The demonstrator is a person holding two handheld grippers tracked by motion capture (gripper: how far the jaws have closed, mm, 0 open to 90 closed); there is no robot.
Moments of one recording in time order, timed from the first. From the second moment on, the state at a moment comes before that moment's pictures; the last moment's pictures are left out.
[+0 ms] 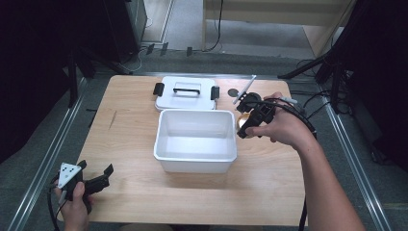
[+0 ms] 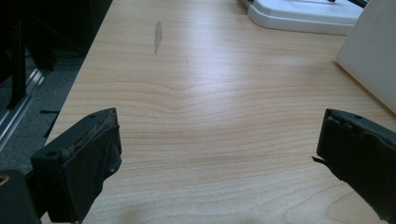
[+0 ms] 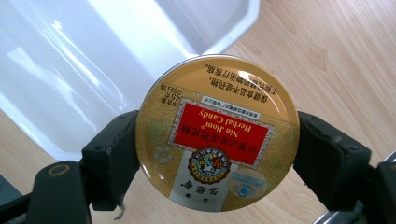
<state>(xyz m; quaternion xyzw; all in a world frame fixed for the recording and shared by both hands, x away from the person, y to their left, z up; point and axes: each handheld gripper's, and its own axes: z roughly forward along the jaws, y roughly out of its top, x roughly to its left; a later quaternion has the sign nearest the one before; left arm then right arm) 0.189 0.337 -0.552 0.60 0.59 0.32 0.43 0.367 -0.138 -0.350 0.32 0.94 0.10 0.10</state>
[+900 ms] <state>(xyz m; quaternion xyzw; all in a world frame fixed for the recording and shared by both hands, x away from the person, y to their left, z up) 0.189 0.337 -0.552 0.60 0.59 0.32 0.43 0.363 -0.090 -0.357 0.26 0.95 0.12 0.09</state>
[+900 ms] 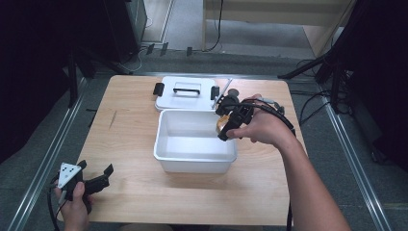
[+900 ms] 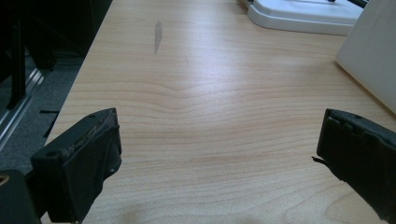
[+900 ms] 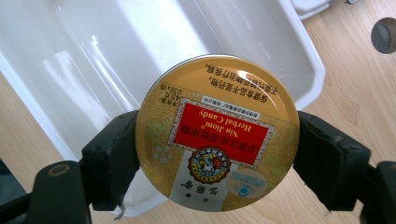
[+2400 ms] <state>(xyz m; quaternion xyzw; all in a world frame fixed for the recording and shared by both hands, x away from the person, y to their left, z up) 0.189 0.337 -0.552 0.60 0.59 0.31 0.43 0.372 -0.072 -0.410 0.19 0.98 0.09 0.07</state>
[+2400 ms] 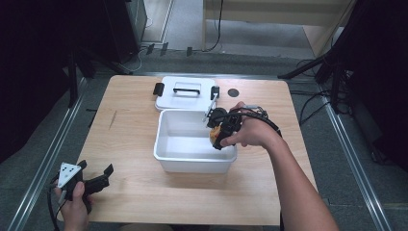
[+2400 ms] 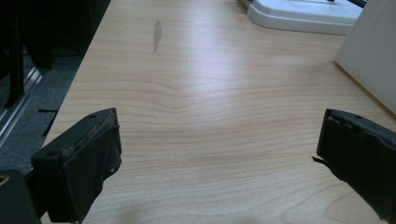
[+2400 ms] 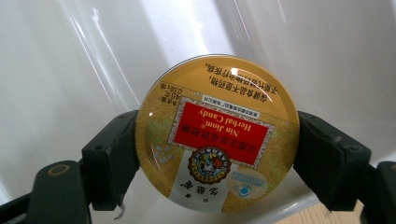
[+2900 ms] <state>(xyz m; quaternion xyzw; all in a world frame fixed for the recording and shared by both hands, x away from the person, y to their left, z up) 0.189 0.337 -0.552 0.60 0.59 0.31 0.43 0.372 -0.064 -0.427 0.17 0.98 0.06 0.08</state>
